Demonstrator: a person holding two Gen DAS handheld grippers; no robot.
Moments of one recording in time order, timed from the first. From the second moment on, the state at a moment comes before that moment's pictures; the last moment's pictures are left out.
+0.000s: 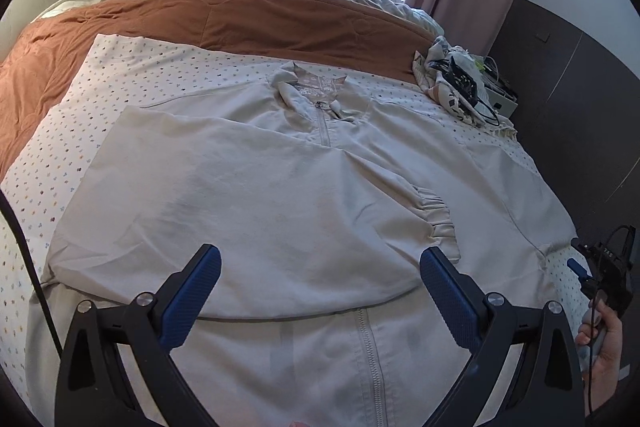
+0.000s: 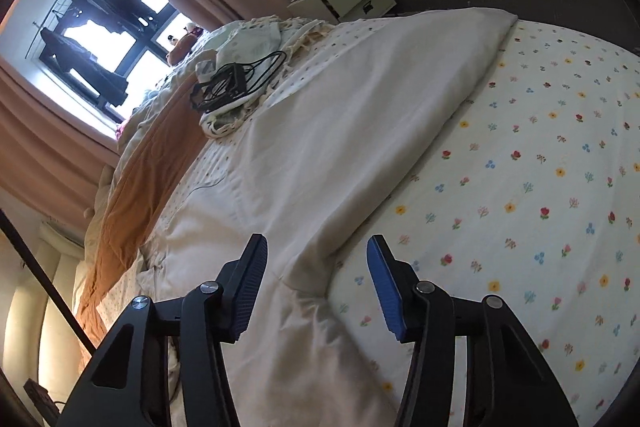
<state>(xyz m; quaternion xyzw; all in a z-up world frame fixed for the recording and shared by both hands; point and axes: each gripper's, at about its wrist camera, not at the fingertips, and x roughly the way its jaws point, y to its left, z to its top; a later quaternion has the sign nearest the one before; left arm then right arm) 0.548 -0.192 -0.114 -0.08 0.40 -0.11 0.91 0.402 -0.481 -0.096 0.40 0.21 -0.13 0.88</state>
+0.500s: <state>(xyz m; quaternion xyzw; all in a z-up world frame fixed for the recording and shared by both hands) 0.563 -0.156 -0.146 -0.11 0.42 -0.08 0.90 0.448 -0.552 -0.134 0.47 0.18 -0.16 0.85</state>
